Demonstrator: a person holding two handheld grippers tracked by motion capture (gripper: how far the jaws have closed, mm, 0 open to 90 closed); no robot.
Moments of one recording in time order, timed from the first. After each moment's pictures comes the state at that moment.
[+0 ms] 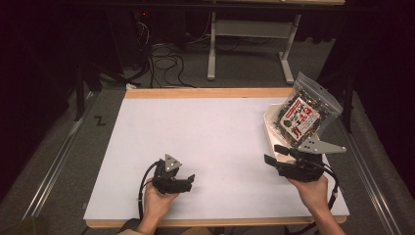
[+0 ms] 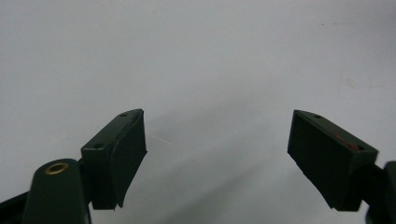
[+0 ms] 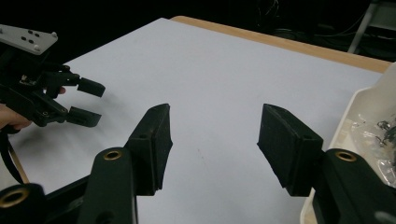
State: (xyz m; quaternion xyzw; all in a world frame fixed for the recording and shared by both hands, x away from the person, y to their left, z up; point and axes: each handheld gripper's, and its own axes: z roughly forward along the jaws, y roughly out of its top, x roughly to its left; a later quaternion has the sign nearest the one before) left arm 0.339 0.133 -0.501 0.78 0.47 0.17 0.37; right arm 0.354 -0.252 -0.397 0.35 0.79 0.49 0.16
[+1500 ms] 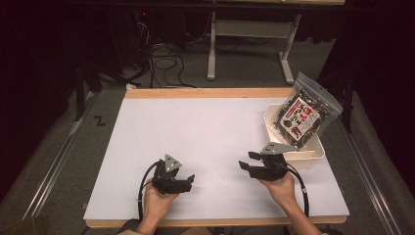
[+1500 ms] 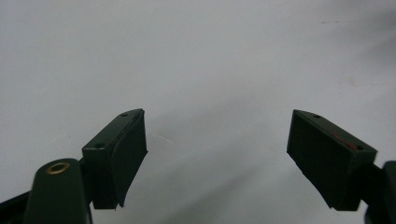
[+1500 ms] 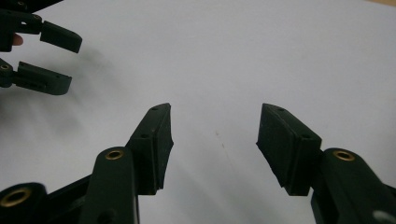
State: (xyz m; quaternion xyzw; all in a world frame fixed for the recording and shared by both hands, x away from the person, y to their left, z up) left arm 0.338 0.133 -0.502 0.79 0.47 0.18 0.36; right arm 0.384 -0.196 -0.463 0.35 0.82 0.43 0.13
